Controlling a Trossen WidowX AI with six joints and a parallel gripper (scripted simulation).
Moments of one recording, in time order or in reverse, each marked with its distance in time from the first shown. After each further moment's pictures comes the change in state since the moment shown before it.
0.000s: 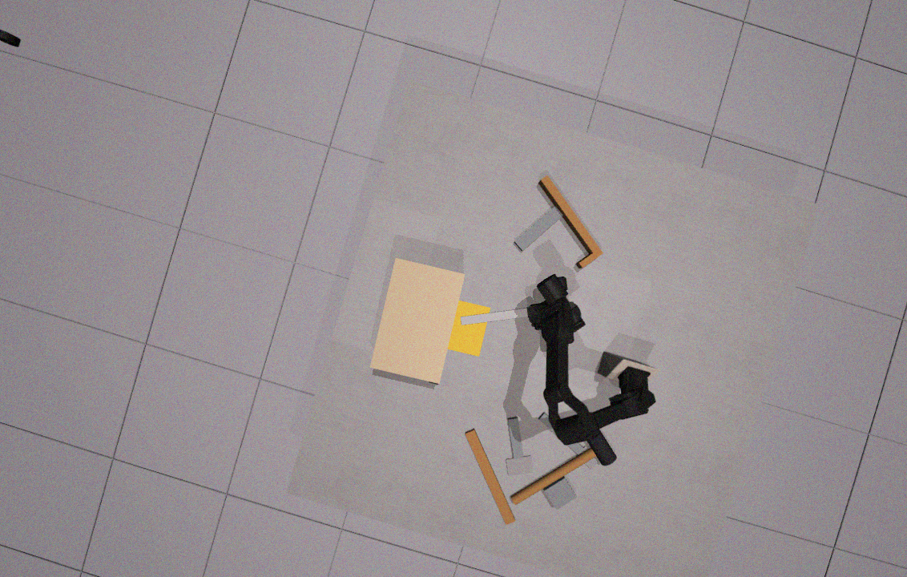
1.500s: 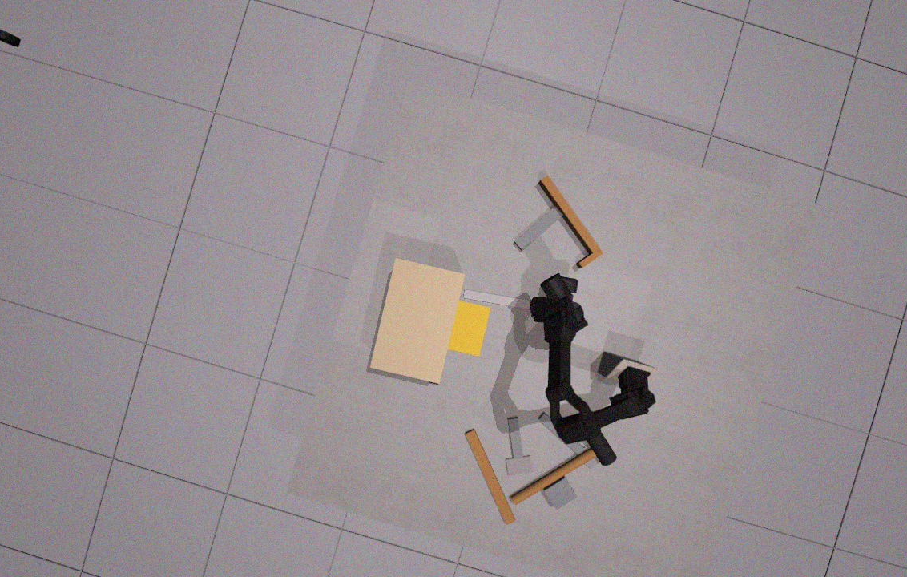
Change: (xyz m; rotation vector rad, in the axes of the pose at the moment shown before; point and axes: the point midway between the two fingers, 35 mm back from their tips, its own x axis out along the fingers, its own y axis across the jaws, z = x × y) arm -0.001 0.001 -0.007 0.300 0.003 0.005
